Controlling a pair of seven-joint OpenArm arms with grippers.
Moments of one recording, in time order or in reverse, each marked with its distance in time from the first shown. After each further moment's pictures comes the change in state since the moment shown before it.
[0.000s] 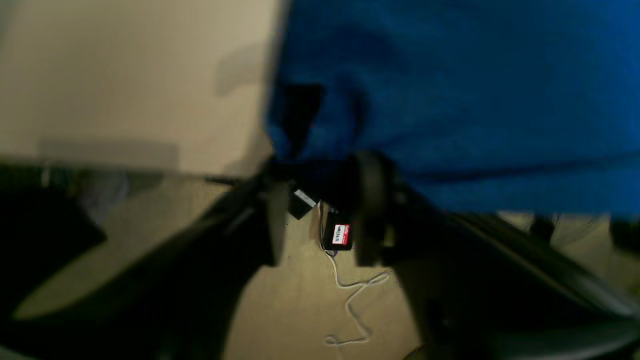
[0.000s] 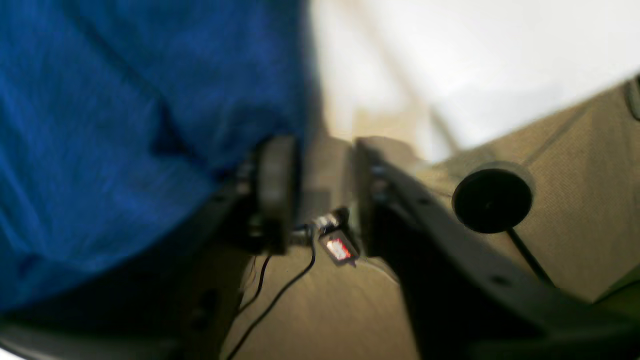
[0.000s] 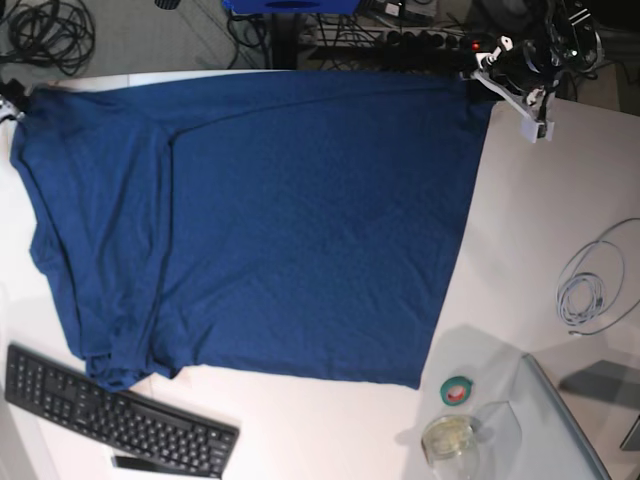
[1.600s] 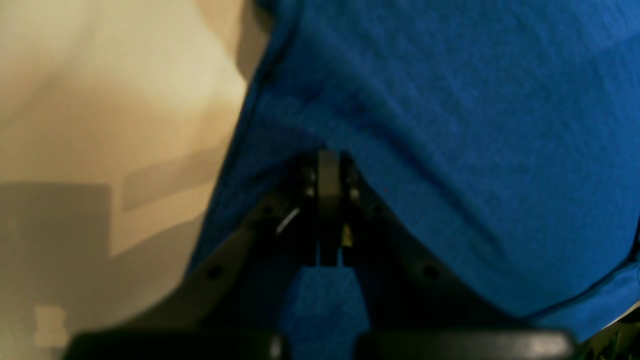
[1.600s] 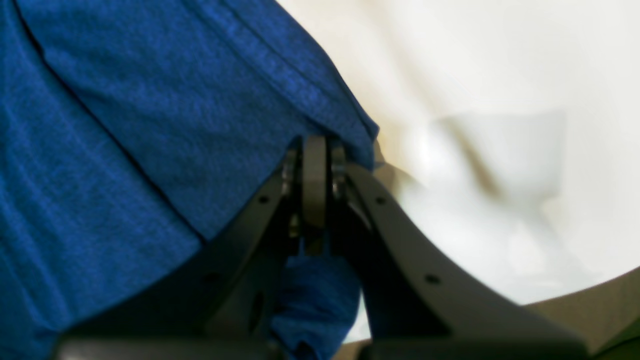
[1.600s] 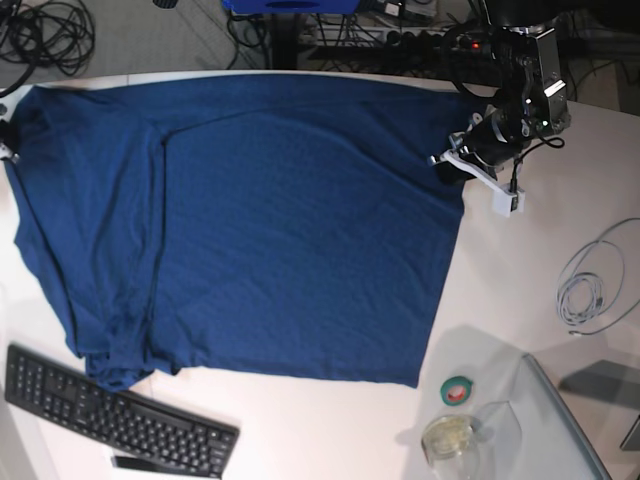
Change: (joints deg) left arm -15.6 -0.6 9.5 -15.7 -3.7 3.5 -10.5; right arm 11.1 8.0 -8.2 -18.1 -0.2 3.4 11.0
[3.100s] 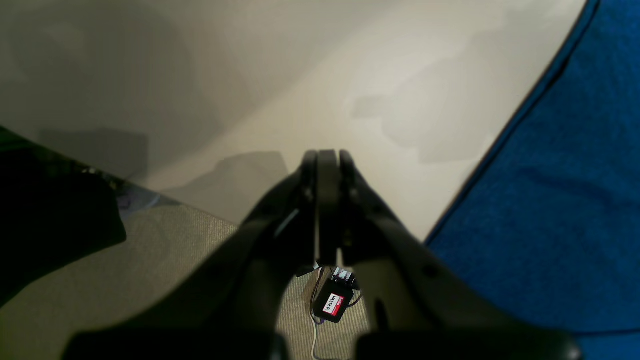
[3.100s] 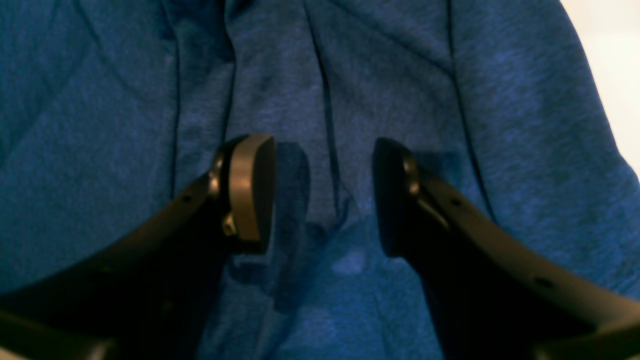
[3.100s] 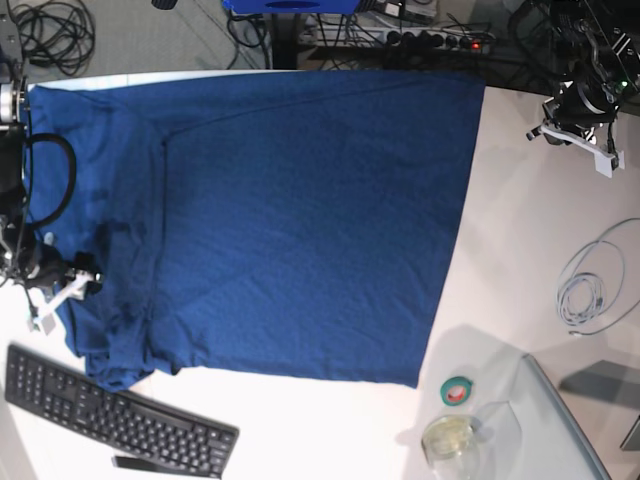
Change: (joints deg) left arm 6.3 -1.6 -22.8 14.5 3.5 1.4 12.3; right arm 30.5 0.1 -40.0 -16.7 -0.2 -0.2 9.0
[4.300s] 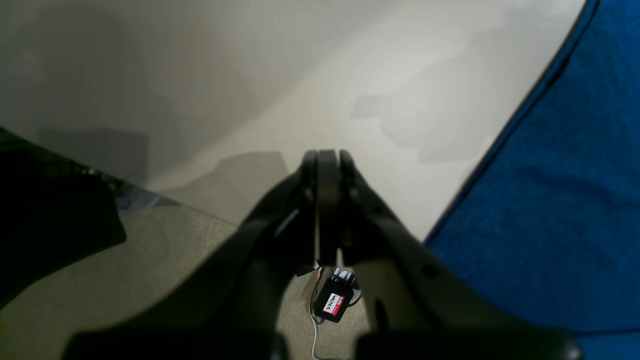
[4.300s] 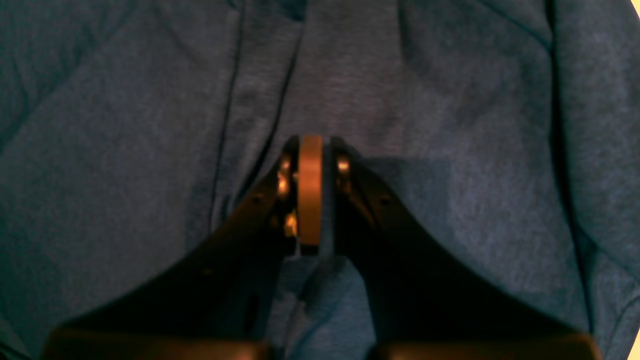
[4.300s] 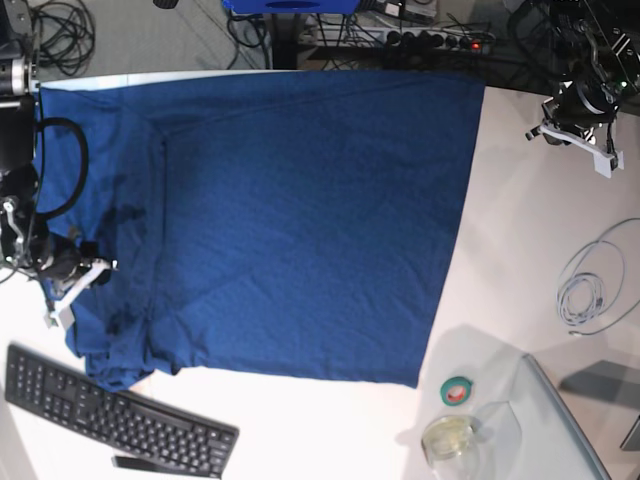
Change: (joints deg) left arm 0.0 0.0 0.3 0.0 0.0 0.0 0.0; right arm -5.6 -1.5 0.1 10.3 0.6 0.0 -3.5
